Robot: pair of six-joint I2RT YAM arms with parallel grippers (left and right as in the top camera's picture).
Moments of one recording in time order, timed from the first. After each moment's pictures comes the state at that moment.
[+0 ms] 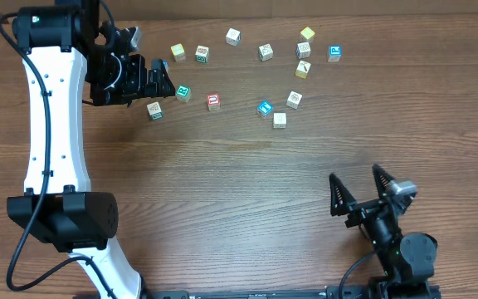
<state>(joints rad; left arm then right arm) 0.05 1.99 2.24 -1.67 0.38 0.02 0.07 0.02 0.03 -0.10 -0.23 0.25</state>
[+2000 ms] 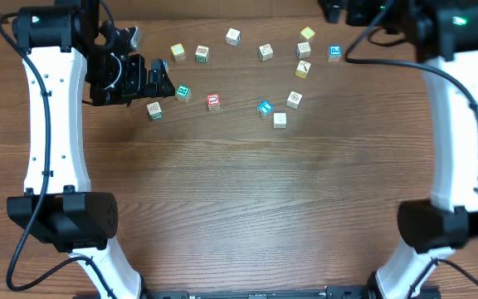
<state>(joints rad) 0.05 1.99 2.24 -1.67 0.38 0.02 0.13 1.95 2.35 -1.06 -0.25 0.14</state>
